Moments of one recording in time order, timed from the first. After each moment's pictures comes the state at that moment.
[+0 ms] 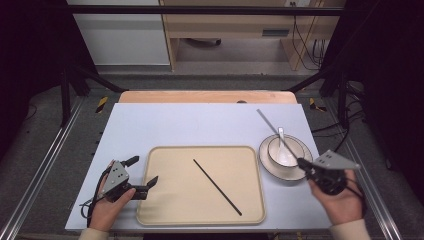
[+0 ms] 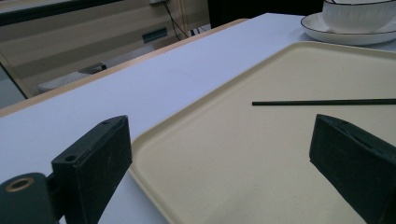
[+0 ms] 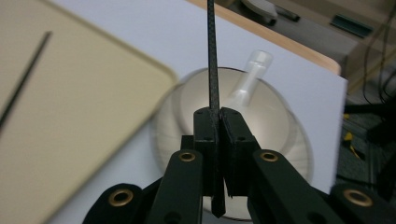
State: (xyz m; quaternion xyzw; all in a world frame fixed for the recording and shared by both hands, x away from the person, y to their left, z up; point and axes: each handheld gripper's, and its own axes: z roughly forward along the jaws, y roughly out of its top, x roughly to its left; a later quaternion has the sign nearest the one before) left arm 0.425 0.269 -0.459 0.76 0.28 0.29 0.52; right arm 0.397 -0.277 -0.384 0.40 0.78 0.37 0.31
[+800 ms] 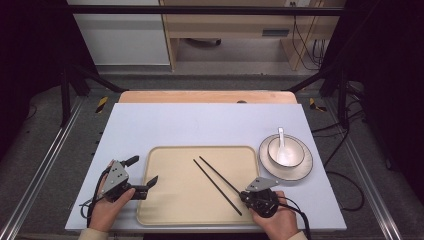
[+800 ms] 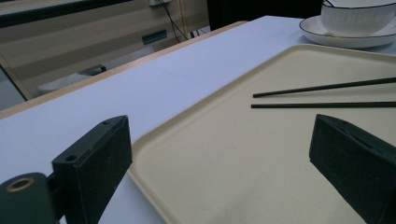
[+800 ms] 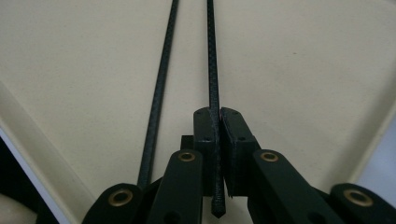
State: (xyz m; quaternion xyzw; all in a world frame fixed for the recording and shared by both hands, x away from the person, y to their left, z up) left arm 0.425 0.269 -0.458 0.75 0.28 0.29 0.52; right arm 0.389 -0.152 -0.466 0.38 0.85 0.34 0.15
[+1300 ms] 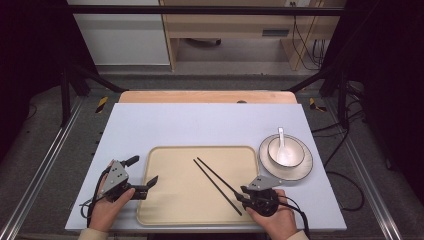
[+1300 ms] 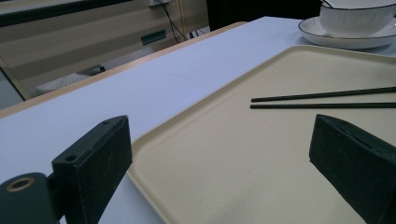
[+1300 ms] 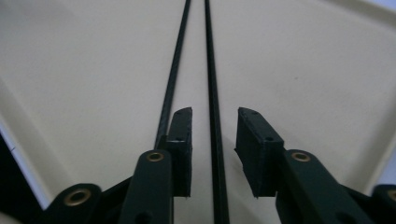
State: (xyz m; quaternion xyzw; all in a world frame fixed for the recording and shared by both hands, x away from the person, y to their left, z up) left arm 0.425 0.270 -0.458 0.75 0.28 0.28 0.52; right arm 0.394 -0.156 -0.466 0.37 0.83 0.39 0.16
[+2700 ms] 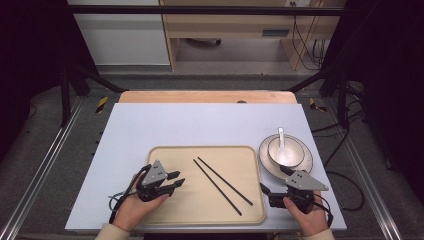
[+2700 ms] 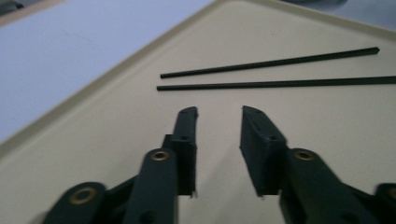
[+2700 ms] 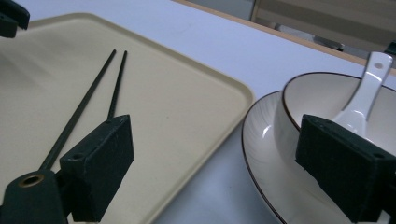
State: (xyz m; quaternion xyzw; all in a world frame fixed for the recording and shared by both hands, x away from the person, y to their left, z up) left arm 0.432 0.175 -0.450 0.85 0.26 0.16 0.42; right arm 0.393 -0.239 -0.450 0.36 0.76 0.47 0.28
